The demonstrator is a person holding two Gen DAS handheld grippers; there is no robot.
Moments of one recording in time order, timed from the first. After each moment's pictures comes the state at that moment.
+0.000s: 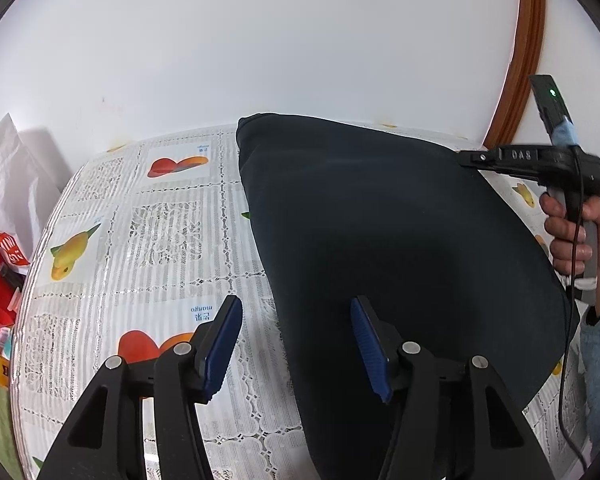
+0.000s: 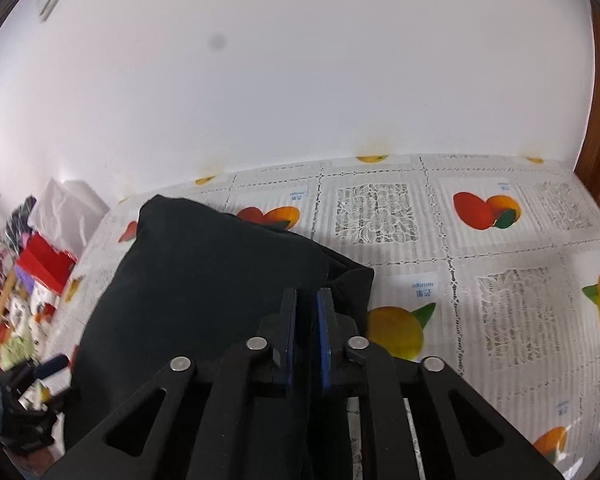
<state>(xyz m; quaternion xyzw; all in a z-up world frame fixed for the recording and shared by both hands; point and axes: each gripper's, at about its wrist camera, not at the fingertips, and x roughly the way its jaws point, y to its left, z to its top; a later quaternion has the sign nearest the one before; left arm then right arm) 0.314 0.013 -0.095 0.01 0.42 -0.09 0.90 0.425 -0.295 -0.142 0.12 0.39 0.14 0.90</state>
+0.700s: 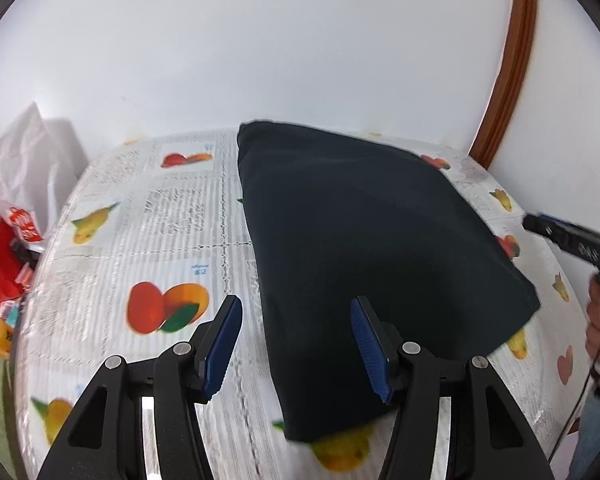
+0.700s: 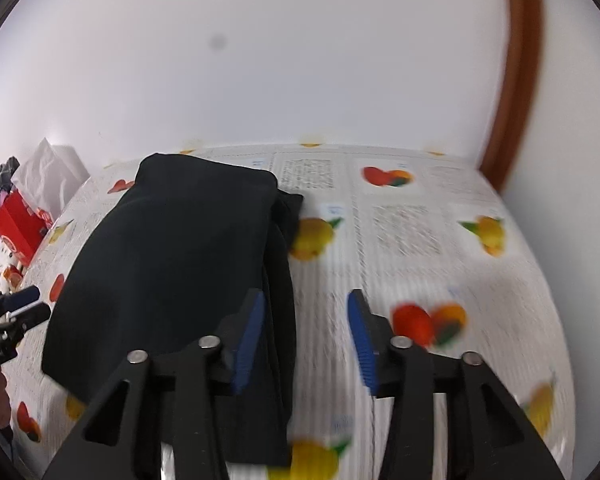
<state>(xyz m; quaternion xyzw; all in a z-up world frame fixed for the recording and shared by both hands) 0.248 0.004 -0.068 -0.01 0.40 -0.08 0.91 0.241 -0.320 -0.116 0.05 0.36 0.03 0.93</state>
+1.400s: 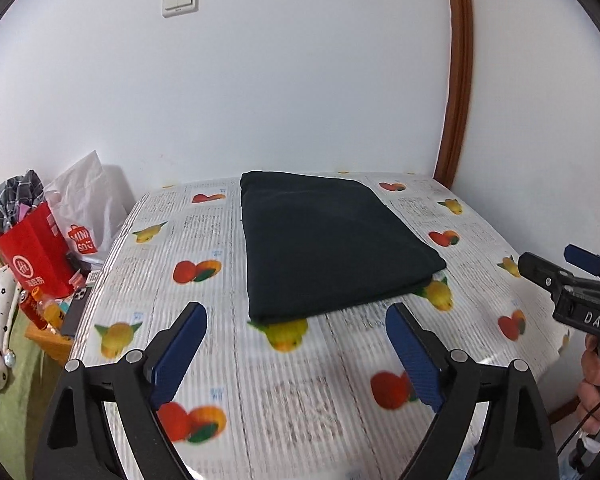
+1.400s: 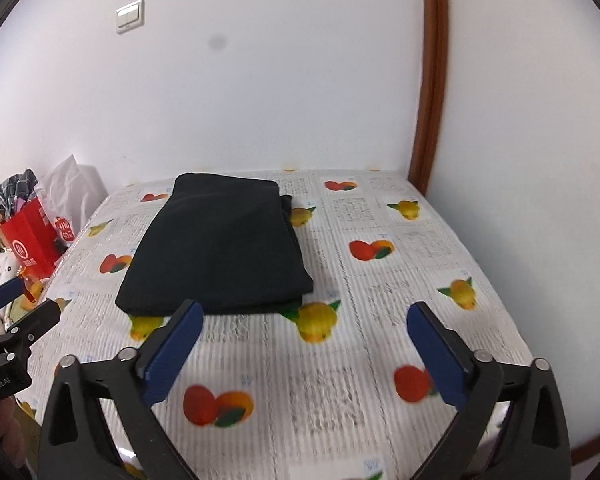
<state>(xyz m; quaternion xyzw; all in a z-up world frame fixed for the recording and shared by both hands) 0.067 -0.036 -0.001 0.02 0.31 -0.05 0.95 0.023 -0.281 -0.068 0.04 0.29 -0.05 0.96</state>
